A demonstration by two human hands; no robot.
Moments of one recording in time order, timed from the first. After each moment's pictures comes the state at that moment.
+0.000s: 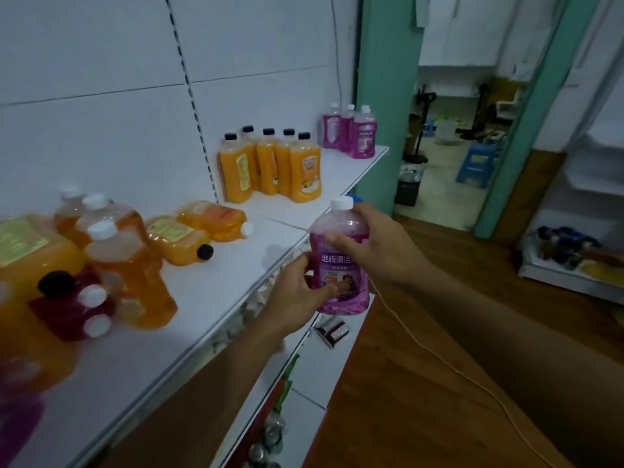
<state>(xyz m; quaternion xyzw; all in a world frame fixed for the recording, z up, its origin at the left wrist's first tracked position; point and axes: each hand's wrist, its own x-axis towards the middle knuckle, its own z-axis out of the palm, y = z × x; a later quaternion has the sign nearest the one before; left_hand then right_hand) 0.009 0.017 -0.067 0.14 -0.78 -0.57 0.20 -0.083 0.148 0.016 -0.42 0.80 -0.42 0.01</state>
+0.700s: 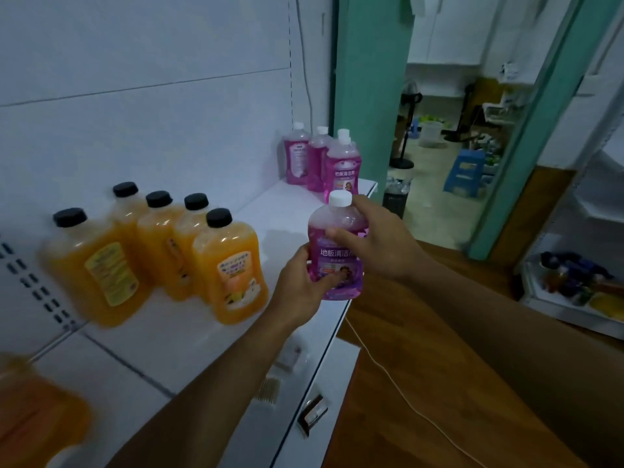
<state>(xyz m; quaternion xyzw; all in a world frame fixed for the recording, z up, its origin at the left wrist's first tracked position) -0.371 -0.117 -0.066 0.12 -0.78 -0.57 0.22 -0.453 0.009 0.021 -0.43 0.79 -0.43 -0.01</state>
